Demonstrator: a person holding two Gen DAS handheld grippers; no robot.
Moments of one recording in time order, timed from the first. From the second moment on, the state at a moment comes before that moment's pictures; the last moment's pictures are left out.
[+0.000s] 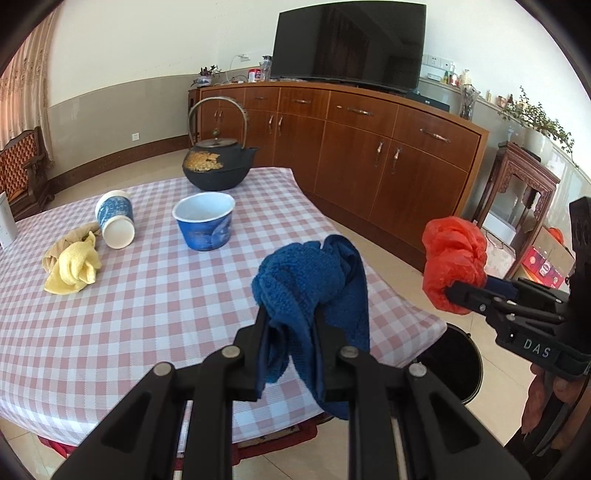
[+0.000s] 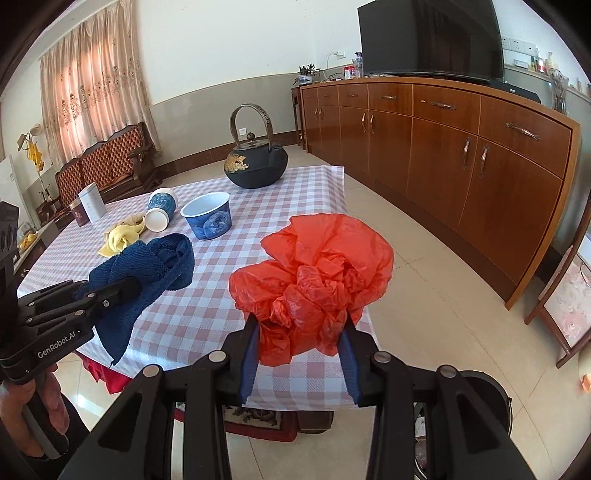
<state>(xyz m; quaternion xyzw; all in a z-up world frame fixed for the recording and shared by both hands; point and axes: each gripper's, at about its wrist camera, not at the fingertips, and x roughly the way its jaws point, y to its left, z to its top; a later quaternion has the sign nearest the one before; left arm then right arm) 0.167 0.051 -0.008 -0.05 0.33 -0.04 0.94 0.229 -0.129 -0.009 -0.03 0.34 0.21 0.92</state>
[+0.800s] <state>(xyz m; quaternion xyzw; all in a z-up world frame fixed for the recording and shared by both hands) 0.171 -0.071 -0.013 0.00 0.34 -0.15 0.93 0.185 -0.266 -0.017 0.01 0.34 0.11 0.93</state>
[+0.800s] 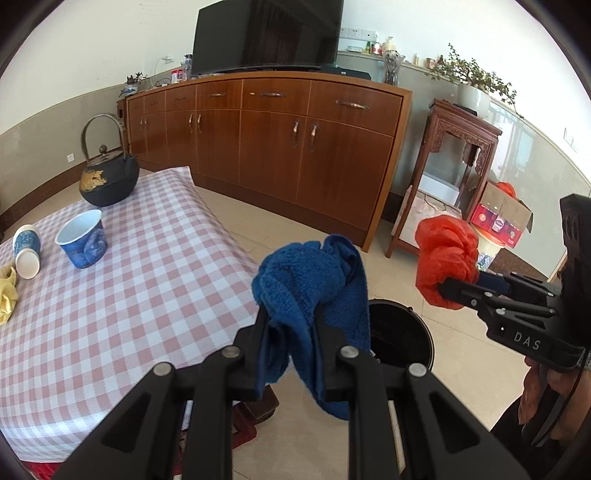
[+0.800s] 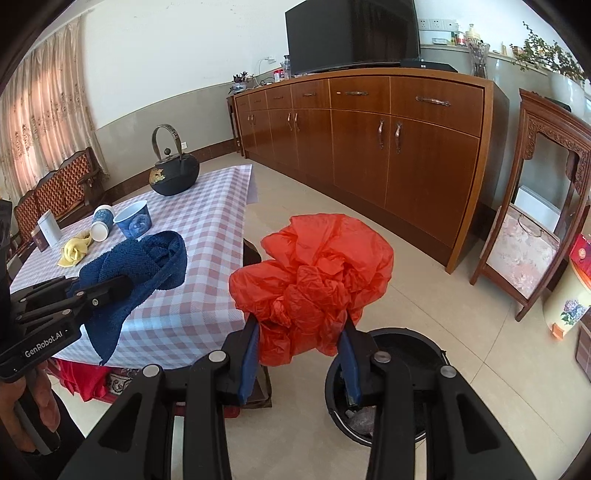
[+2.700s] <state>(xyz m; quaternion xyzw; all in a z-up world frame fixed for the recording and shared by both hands) 0.240 -0.213 -0.159 0.08 0.48 -0.19 0.85 0.238 -0.429 -0.212 -0.02 0.53 -0.02 0.85</state>
